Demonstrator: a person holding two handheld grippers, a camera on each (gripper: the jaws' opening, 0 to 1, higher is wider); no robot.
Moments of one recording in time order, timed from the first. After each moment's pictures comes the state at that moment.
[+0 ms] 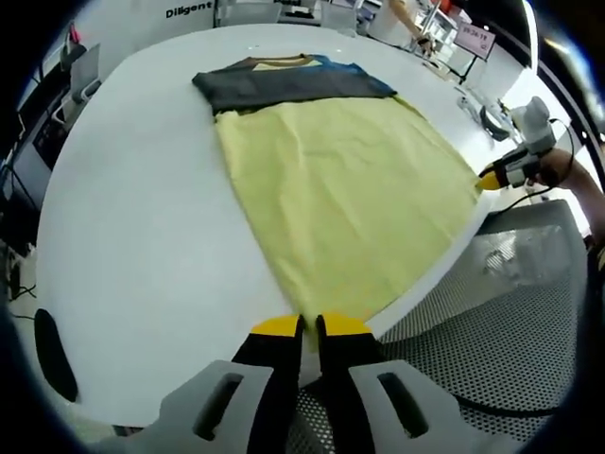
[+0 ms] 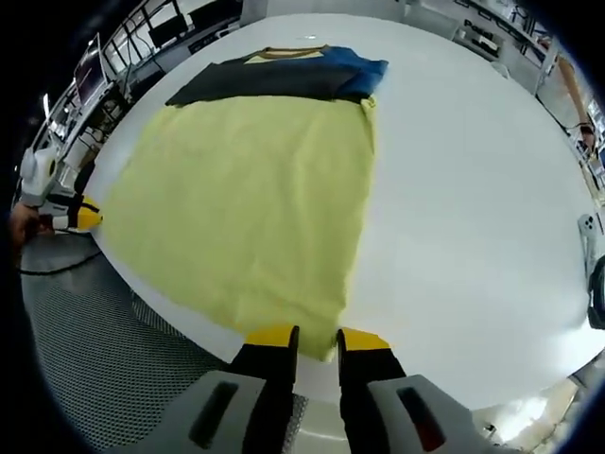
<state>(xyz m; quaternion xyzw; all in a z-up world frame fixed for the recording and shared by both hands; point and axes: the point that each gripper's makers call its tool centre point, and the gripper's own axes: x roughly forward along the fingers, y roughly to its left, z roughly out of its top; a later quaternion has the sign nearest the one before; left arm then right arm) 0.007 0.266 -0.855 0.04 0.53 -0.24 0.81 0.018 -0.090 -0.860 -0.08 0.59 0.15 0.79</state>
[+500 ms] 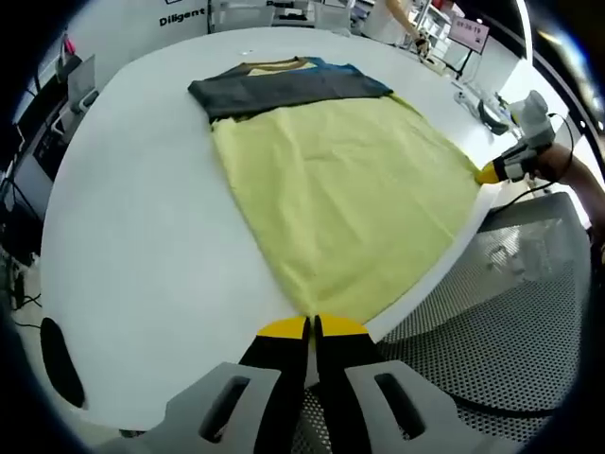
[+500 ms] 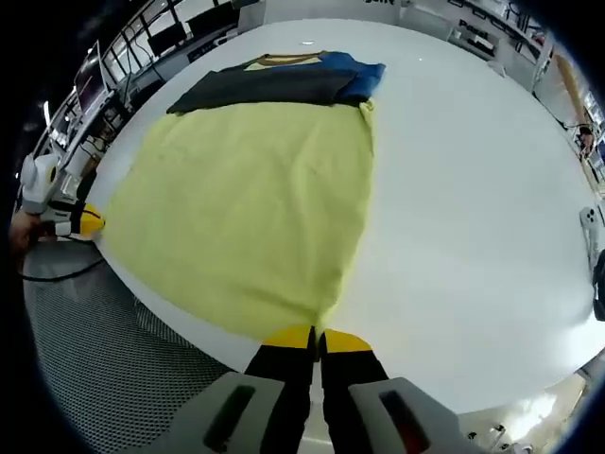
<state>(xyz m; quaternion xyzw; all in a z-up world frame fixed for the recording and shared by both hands) 0.010 0.265 -0.850 0.05 0.53 -0.24 0.81 0.018 -0.090 -0.860 -0.06 0.57 0.15 0.81</state>
